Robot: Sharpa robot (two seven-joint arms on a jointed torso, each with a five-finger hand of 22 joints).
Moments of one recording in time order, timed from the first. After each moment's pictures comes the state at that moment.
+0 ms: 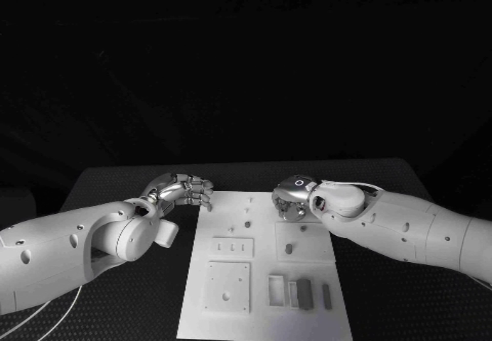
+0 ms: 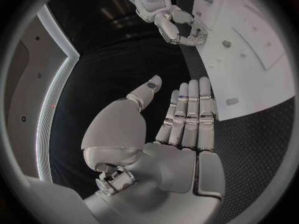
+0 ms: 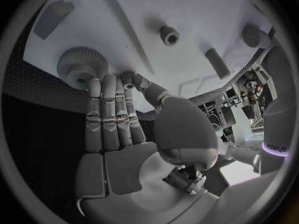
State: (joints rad) left arm 1.32 -0.83 -0.18 1.48 -0.10 -0.33 0.23; left_hand 1.07 -0.09 0.50 -0.27 0.05 0.82 0.18 0.35 0.49 1.12 0.13 0.16 0.15 0.98 0.09 0.39 0.67 0.05 0.98 0.00 0.24 0.74; right arm 1.24 -0.62 -0.11 1.17 -1.88 -0.21 0.01; right_hand 1.20 -0.09 0.65 -0.29 0.05 1.00 0.11 0.39 0.48 1.32 0.06 0.17 0.14 1.22 -0.02 0.63 0.73 0.23 1.13 0.08 0.41 1.31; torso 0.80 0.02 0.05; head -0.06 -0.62
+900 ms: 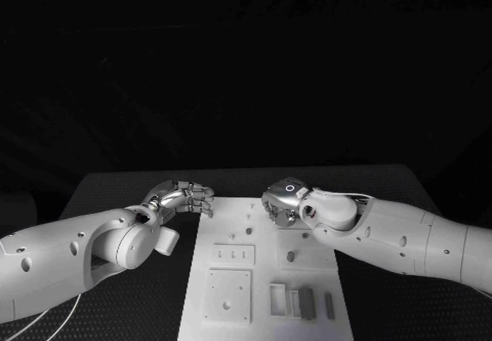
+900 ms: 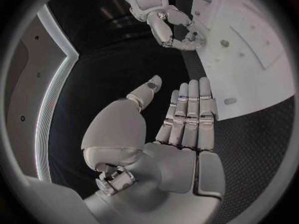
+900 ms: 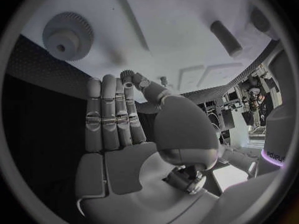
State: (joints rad) left arm 1.32 -0.83 -0.18 1.48 -0.10 -0.33 0.23; left_hand 1.07 -0.09 0.50 -0.27 0.05 0.82 0.18 0.34 0.49 1.12 0.13 0.15 0.15 0.98 0.09 0.39 0.67 0.05 0.98 0.00 0.23 0.74; right arm 1.26 -0.61 -0.12 1.27 -1.96 -0.27 -0.12; right_hand 1.20 -0.09 0.66 -0.29 0.05 1.03 0.10 0.39 0.50 1.33 0.07 0.16 0.14 1.23 -0.03 0.65 0.77 0.22 1.14 0.07 0.46 1.31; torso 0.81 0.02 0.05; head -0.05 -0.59
